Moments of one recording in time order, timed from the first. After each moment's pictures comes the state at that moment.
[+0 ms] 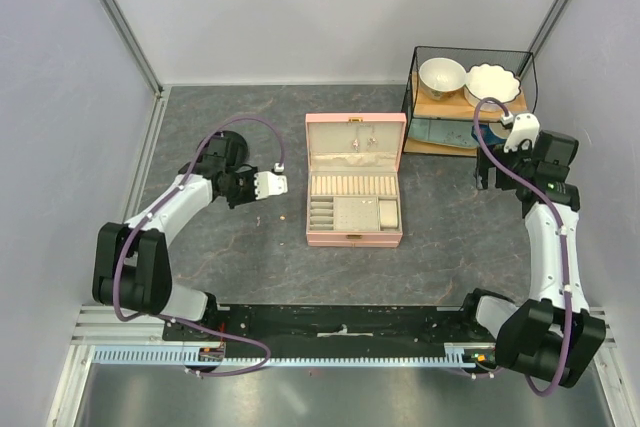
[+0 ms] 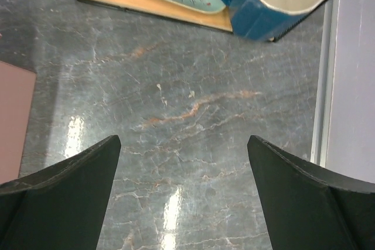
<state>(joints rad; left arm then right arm) -0.21 1.44 0.91 -0.58 0.35 1.26 -0.33 1.08 0.92 -0.51 -0.31 -0.31</state>
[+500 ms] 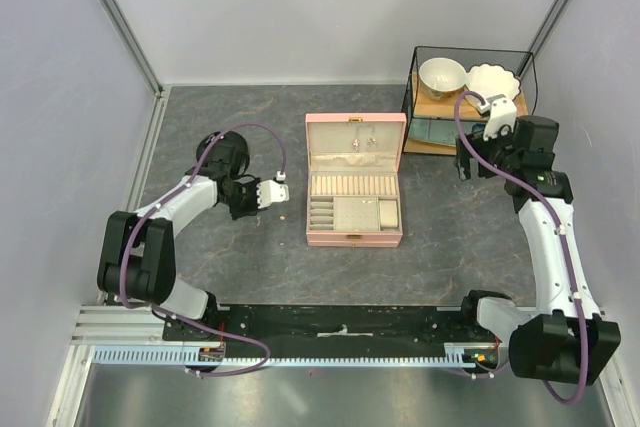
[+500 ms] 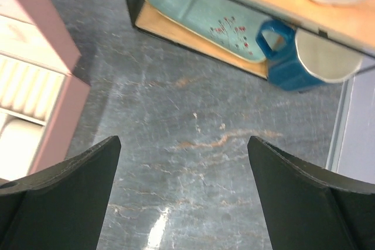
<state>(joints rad) -0.21 1.49 0.86 -0.60 0.38 1.22 -0.16 1.08 1.03 -0.55 -0.29 -0.30</state>
